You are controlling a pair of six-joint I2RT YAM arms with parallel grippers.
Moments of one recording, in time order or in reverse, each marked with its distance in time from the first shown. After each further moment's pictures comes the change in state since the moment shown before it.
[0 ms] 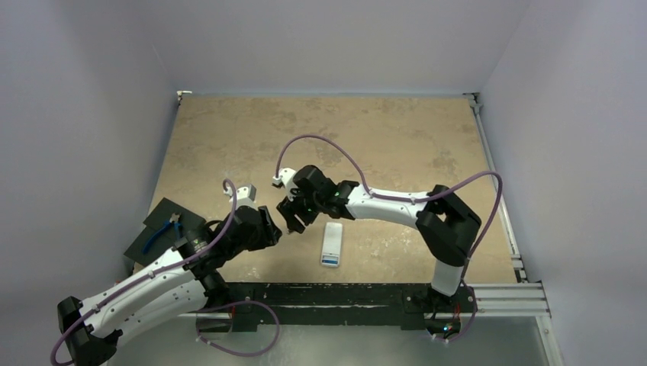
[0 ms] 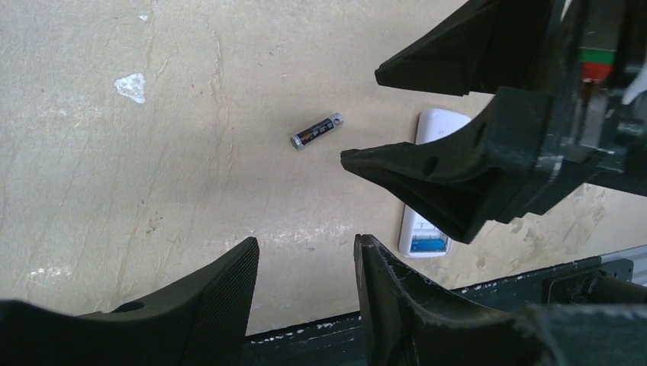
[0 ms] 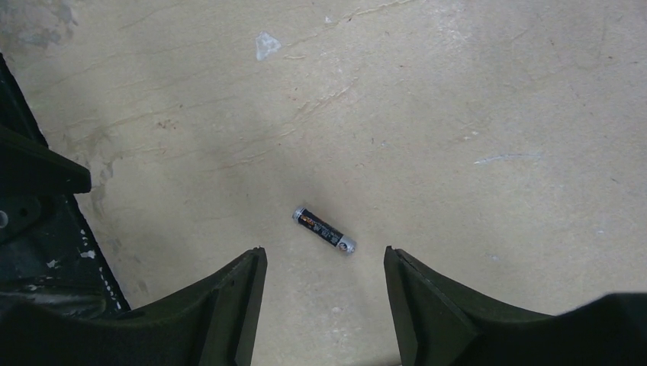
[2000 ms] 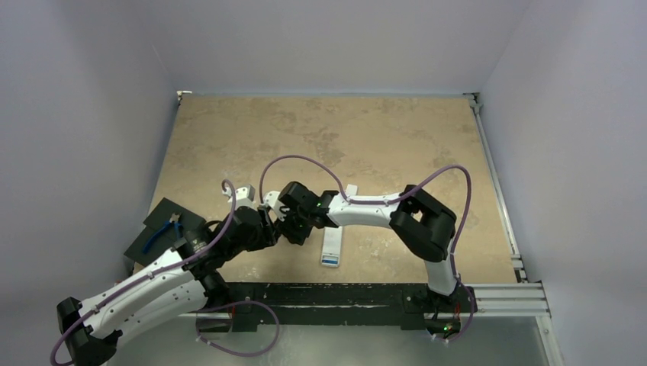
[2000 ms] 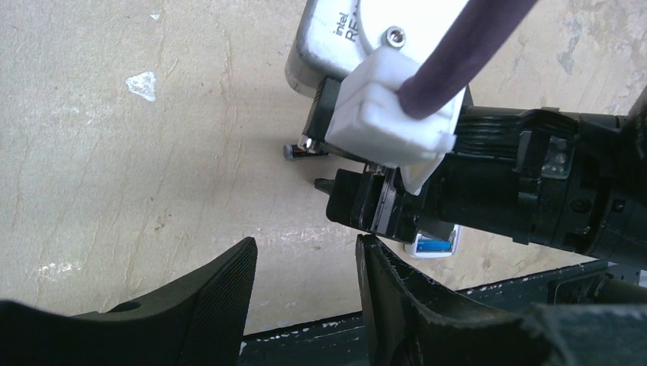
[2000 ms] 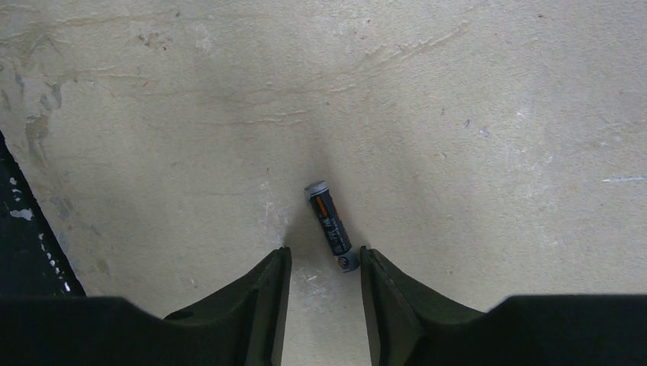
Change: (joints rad) left arm 0.000 -0.002 0.002 -0.021 -0.014 -0.003; right arm 0.080 0.172 0.081 -0.098 -0.001 -0.138
